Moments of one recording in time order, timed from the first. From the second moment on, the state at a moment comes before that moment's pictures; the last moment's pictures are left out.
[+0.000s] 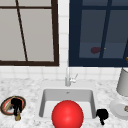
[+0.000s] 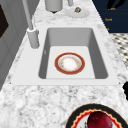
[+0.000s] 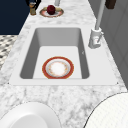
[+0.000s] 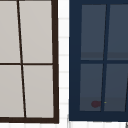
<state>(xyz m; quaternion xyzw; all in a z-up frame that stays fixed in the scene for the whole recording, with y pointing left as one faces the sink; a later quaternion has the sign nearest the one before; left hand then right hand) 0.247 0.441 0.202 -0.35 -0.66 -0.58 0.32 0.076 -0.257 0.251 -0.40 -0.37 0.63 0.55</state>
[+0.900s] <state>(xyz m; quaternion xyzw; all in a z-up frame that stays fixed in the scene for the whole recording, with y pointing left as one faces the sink) 0.243 0.473 0.169 -0.36 -0.67 -0.57 0.31 0.076 -0.257 0.251 -0.40 -0.37 0.63 0.55</state>
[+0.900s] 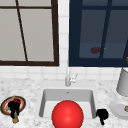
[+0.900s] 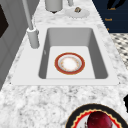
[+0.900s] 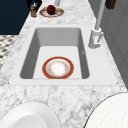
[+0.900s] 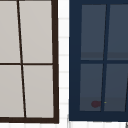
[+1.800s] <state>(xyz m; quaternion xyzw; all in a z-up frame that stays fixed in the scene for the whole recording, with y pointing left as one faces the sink) 0.218 0.483 0.196 -0.36 -0.67 -0.57 0.31 0.076 -0.257 0.251 -0.40 -0.37 0.63 0.55</state>
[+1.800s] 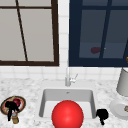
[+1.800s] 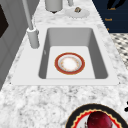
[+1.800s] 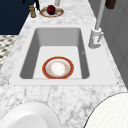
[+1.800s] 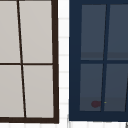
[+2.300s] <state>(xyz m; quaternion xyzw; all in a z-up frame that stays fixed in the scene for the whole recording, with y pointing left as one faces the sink) 0.222 0.486 0.205 -0.37 -0.67 -0.57 0.32 0.076 -0.257 0.251 -0.40 -0.37 0.63 0.55</state>
